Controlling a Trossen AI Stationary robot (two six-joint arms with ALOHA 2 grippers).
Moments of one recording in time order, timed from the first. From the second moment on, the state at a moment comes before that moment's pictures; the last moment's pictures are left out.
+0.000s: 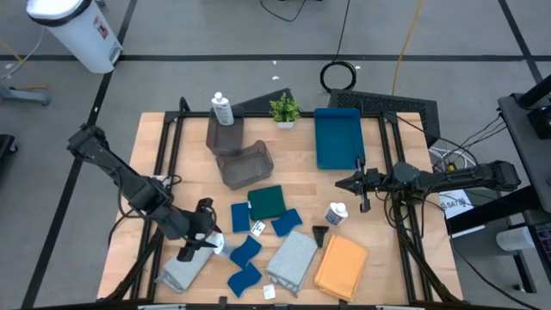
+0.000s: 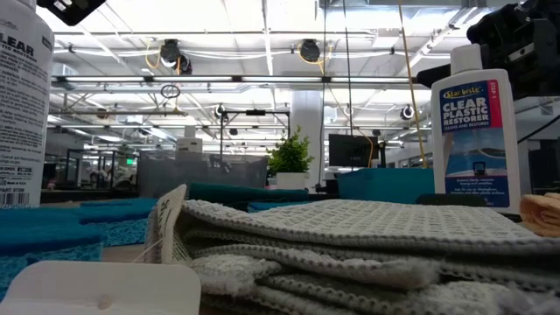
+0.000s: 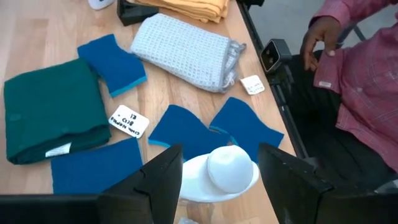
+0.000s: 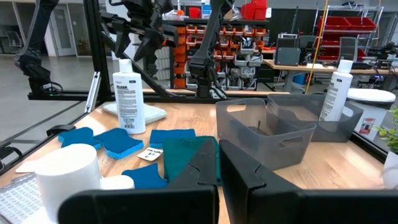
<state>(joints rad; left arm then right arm) -0.68 1.10 0.88 -0.52 -0.18 -0.46 0.00 0.49 0.02 0.50 -0.03 -0.02</state>
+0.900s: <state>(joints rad) -0.68 1.17 0.88 -0.52 -0.17 -0.46 0.00 0.49 0.02 0.50 -0.03 -0.02</state>
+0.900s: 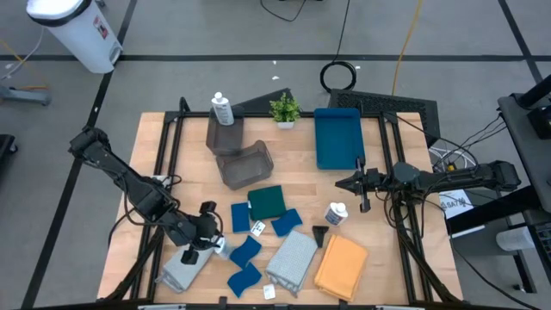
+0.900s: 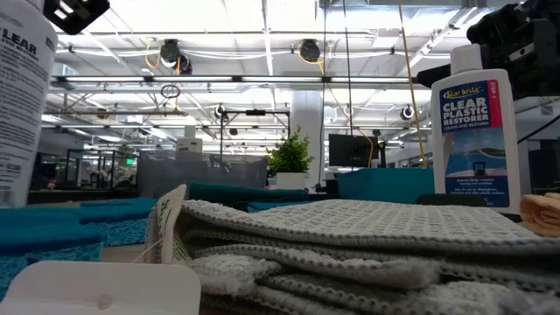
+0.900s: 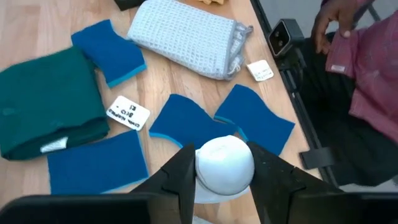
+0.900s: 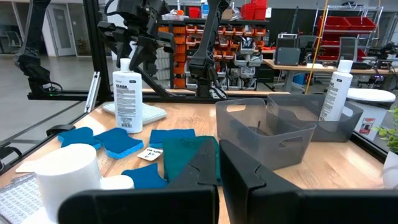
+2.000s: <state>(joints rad) -0.66 1.16 0.88 -0.58 -0.29 -0.44 0.00 0.49 0.02 0.50 -0.03 -0.02</state>
